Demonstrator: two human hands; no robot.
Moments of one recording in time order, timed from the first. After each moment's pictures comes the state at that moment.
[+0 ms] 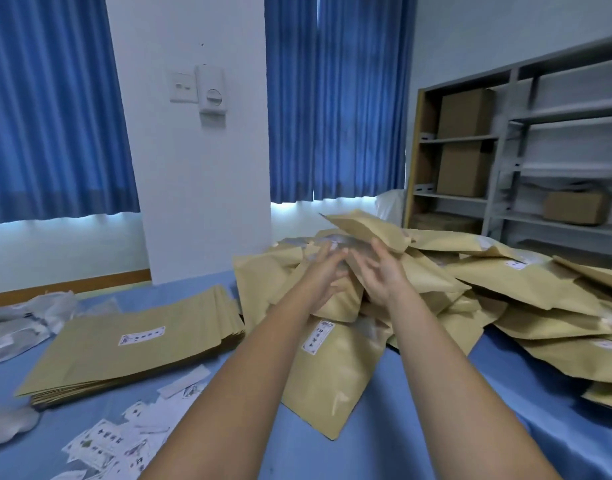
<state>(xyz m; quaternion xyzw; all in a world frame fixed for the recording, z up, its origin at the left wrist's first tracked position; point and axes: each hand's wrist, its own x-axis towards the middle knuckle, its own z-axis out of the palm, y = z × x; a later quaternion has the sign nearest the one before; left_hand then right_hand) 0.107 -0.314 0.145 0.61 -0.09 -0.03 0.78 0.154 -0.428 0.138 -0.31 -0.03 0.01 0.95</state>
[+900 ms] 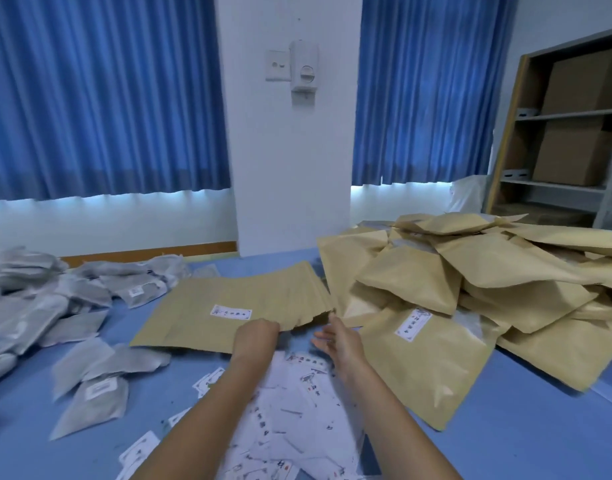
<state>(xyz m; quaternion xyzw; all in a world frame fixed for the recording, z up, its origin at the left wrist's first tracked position) 0.026 -0.064 0.003 0.99 0.12 0.11 -0.05 0.081 -0.211 -0.006 -0.54 0.06 0.15 0.82</state>
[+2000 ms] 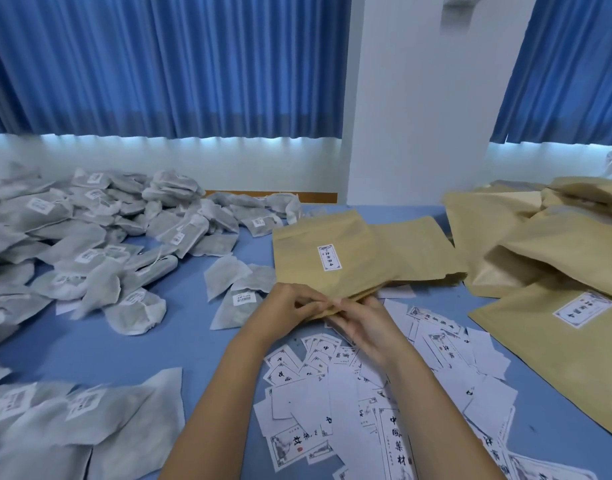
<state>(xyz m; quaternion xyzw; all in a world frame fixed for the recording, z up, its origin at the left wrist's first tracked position) -0.109 0.058 -0.020 0.90 0.06 0.20 0.38 -0.021 -0.090 -0.029 -0.43 -0.20 0.38 0.80</state>
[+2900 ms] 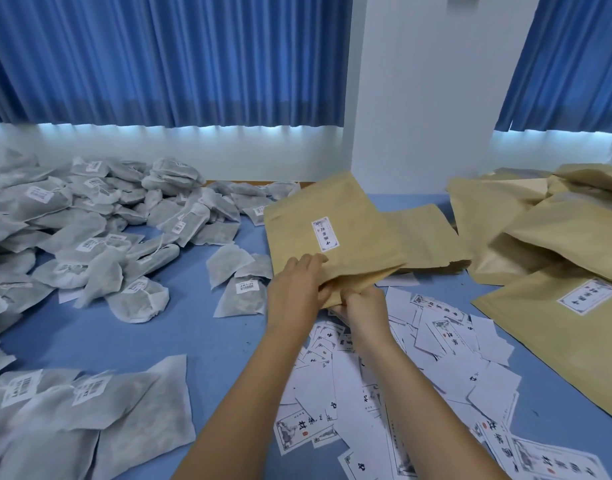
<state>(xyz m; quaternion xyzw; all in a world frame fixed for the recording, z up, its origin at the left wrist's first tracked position) -0.102 0.021 -0.013 0.92 0.22 0.31 0.09 -0.050 -0.074 -0.023 -0.66 -0.11 0.15 0.72</state>
